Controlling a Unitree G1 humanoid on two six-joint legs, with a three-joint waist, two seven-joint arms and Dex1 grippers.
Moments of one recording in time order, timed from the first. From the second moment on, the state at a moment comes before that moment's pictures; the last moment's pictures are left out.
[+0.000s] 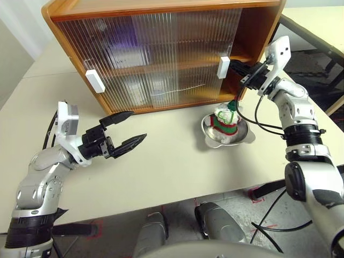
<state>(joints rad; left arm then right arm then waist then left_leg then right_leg) 0.00 0.68 0.30 -0.20 -0.67 0.20 -1.08 -0.86 -0.37 -0.13 0.59 0.24 0.03 0.85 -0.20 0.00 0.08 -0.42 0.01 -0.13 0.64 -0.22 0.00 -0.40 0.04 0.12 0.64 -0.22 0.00</state>
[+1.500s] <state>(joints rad) 0.00 0.67 0.31 -0.20 -0.68 0.19 -1.05 -0.84 -0.25 -0.04 0.40 0.38 0.20 0.96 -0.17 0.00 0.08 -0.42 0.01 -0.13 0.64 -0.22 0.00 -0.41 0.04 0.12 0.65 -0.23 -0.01</state>
